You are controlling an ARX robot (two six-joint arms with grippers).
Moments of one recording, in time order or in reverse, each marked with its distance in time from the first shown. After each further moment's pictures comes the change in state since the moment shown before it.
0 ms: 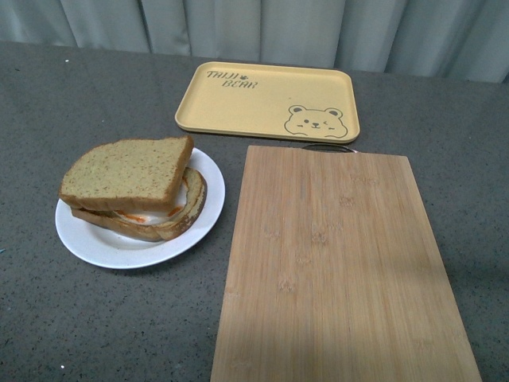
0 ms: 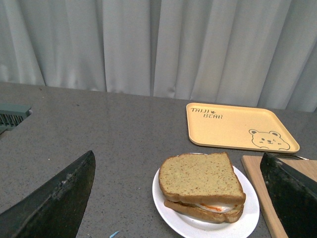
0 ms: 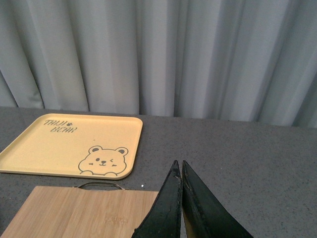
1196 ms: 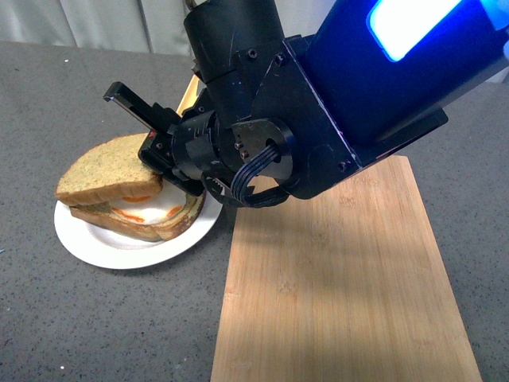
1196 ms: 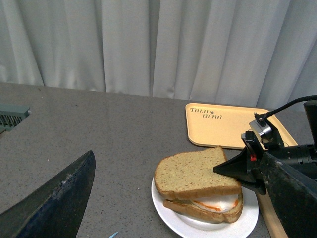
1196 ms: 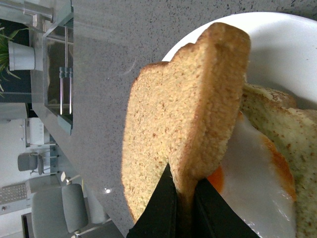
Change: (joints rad) left arm 0.000 0.000 0.000 0.000 0.000 0.000; right arm 0.394 0.863 1.141 -0.852 -0.620 0.978
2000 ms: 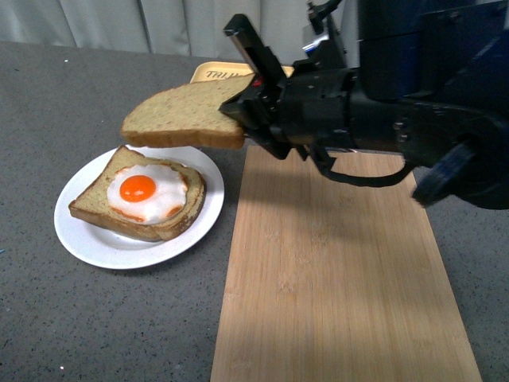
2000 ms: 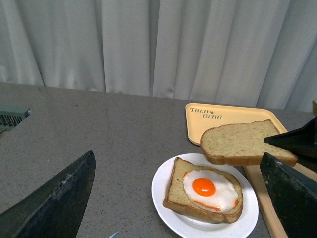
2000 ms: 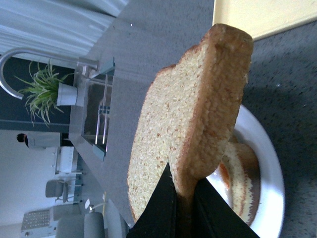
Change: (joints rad) left arm 0.000 0.000 0.000 0.000 0.000 0.000; right arm -0.170 -0.193 -0.292 0.291 -0.071 0.023
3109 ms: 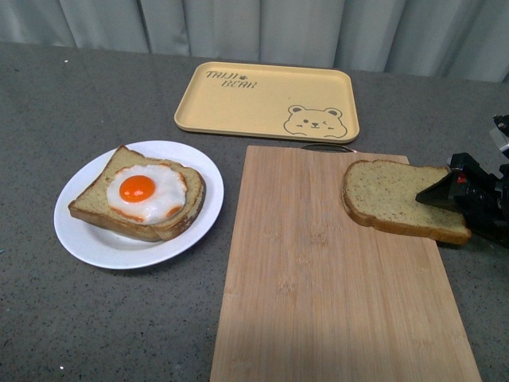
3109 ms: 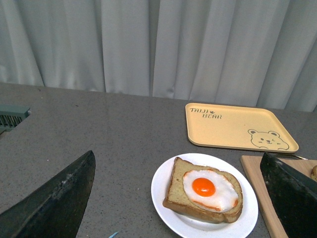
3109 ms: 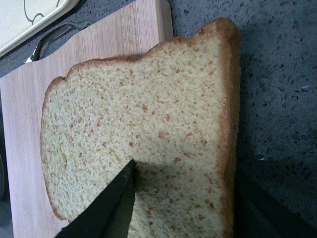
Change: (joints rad) left arm 0.000 0.000 0.000 0.000 0.000 0.000; right arm -0.556 0.027 -0.122 -0.422 -0.047 -0.655
